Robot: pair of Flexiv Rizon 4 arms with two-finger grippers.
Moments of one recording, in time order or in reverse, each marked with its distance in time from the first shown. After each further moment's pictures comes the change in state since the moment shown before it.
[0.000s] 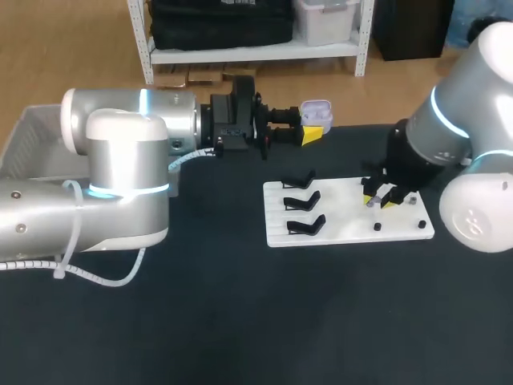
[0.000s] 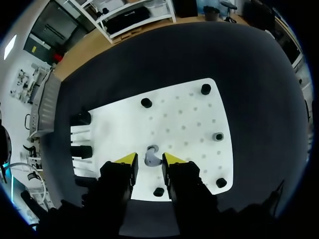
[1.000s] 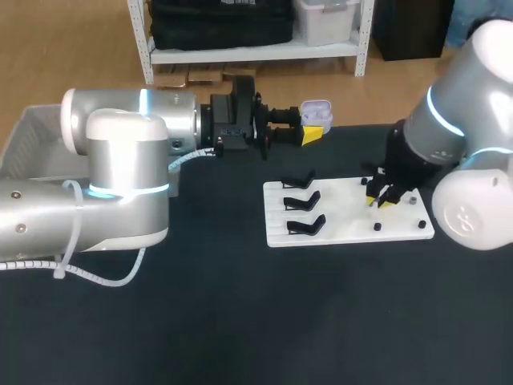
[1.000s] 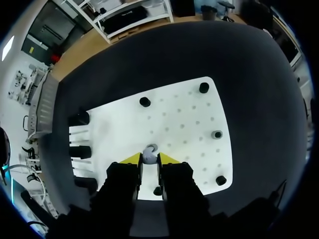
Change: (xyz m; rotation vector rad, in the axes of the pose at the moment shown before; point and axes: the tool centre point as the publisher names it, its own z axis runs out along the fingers) left arm 0.000 0.000 0.000 0.000 0.000 0.000; right arm 0.001 -0.001 -0.001 0.022 0.002 0.015
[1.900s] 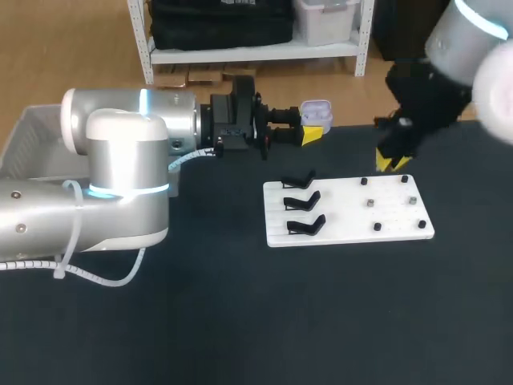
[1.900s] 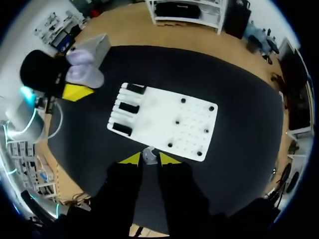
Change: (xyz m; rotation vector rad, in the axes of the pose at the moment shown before) left arm 0.000 0.000 0.000 0.000 0.000 0.000; right arm 0.026 0.043 -0.151 -0.040 0.155 -0.479
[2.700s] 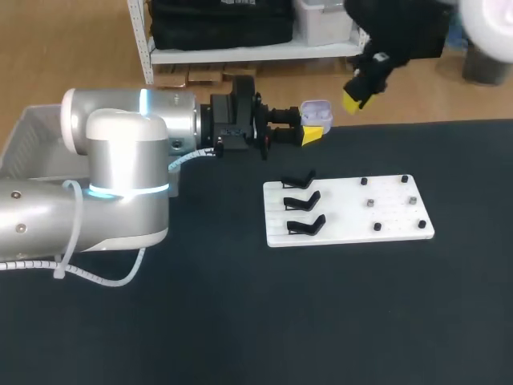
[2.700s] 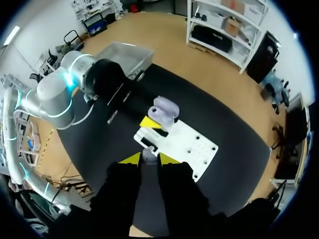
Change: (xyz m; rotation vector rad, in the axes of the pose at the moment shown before) left arm 0.000 0.000 0.000 0.000 0.000 0.000; right arm -0.049 0.081 -0.075 0.011 -0.093 -0.338
